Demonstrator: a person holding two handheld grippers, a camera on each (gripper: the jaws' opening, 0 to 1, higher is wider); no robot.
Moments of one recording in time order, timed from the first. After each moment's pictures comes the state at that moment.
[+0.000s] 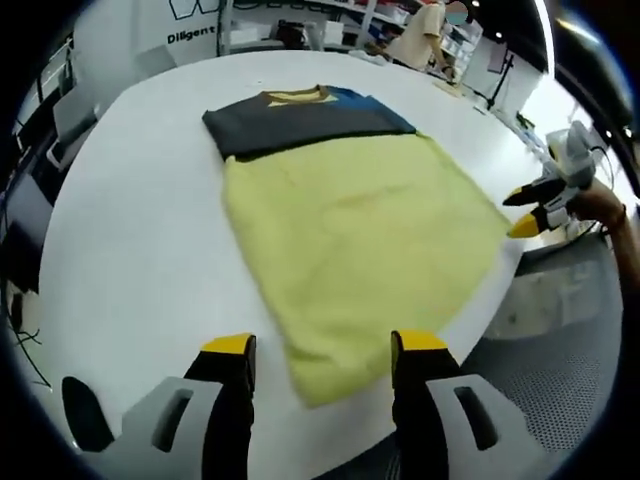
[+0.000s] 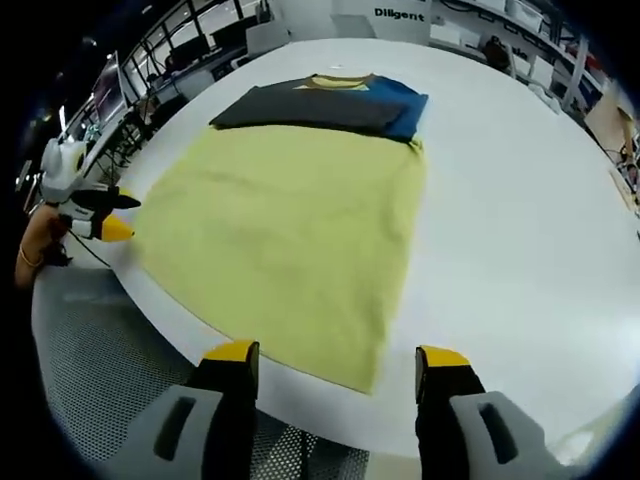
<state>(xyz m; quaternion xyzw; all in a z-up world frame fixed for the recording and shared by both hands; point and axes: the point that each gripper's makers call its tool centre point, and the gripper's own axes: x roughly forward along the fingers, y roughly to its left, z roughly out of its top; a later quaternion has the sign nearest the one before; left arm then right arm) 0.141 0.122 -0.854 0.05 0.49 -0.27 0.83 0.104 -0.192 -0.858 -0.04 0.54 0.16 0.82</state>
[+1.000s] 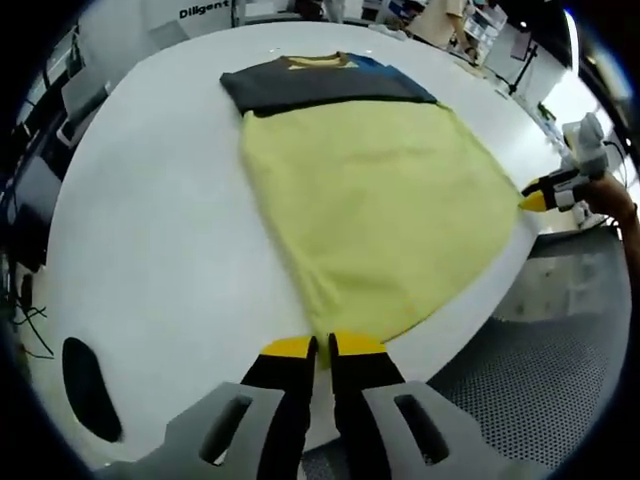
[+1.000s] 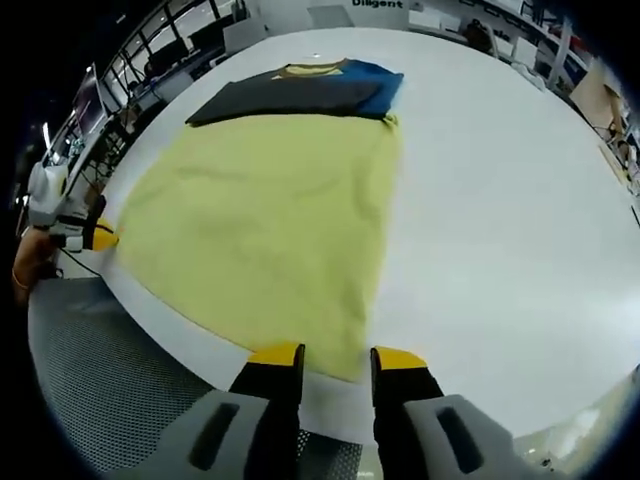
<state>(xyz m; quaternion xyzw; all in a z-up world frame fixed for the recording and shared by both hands) 0.117 0.140 -0.868 0.07 0.54 -0.23 0.81 0.098 -0.208 -0.869 -0.03 0.56 0.13 0.82</state>
